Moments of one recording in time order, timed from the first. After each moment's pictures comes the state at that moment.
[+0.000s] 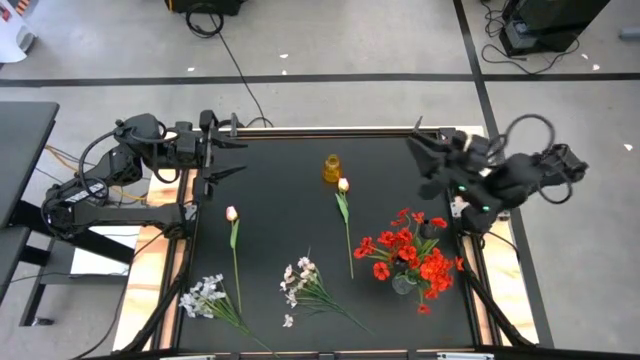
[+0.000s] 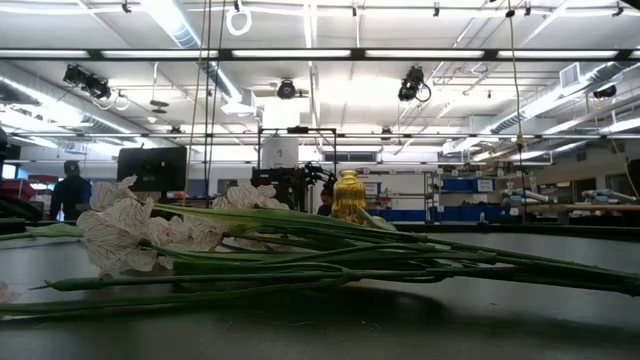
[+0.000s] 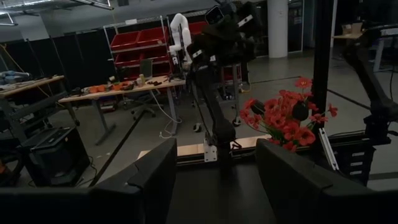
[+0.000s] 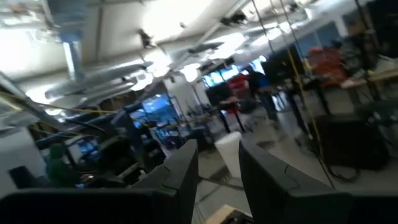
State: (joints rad) left arm 0.32 0.76 1.11 -0.31 0.31 0.14; right arm 0.43 0.98 1.07 0.41 1.02 0.02
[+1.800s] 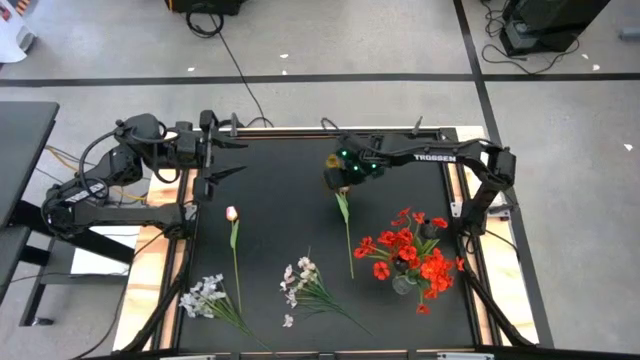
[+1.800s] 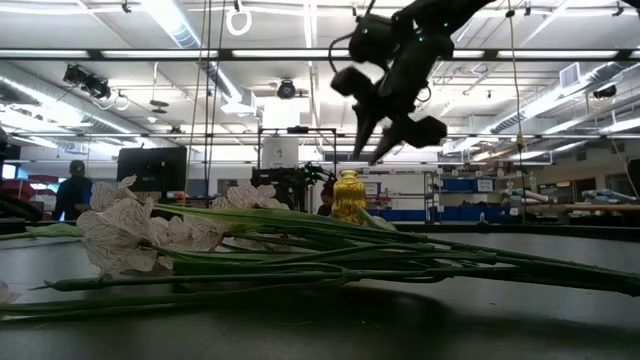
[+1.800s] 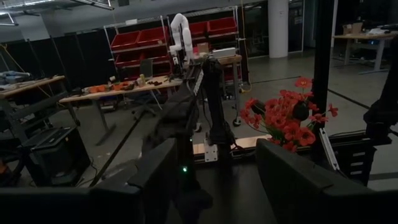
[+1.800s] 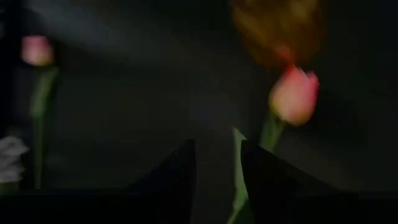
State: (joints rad) left arm 0.32 0.76 1.11 -0.31 0.31 0.14; right arm -0.32 1.74 1.34 -0.69 -0.15 0.91
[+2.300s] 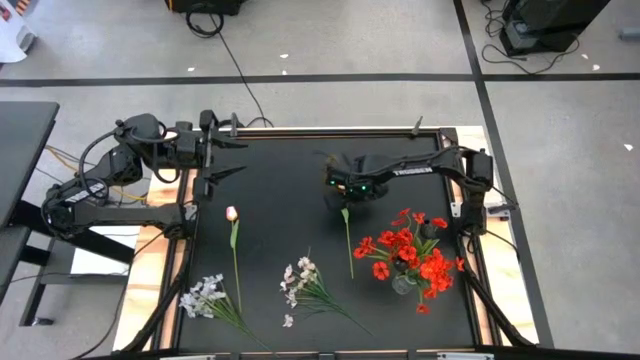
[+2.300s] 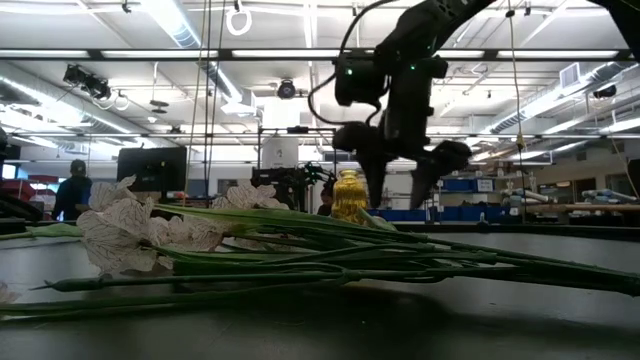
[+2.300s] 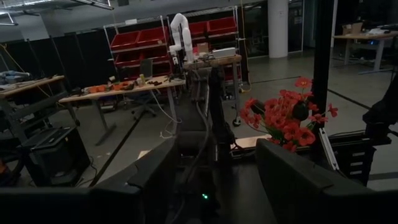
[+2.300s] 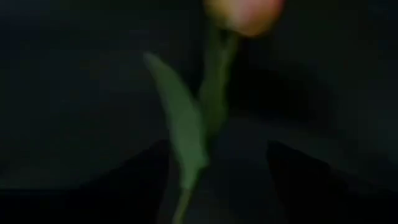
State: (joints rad) left arm 0.32 0.76 1.11 -0.31 0.31 0.14; right arm -0.22 1.90 1.34 -0.84 -0.07 1.07
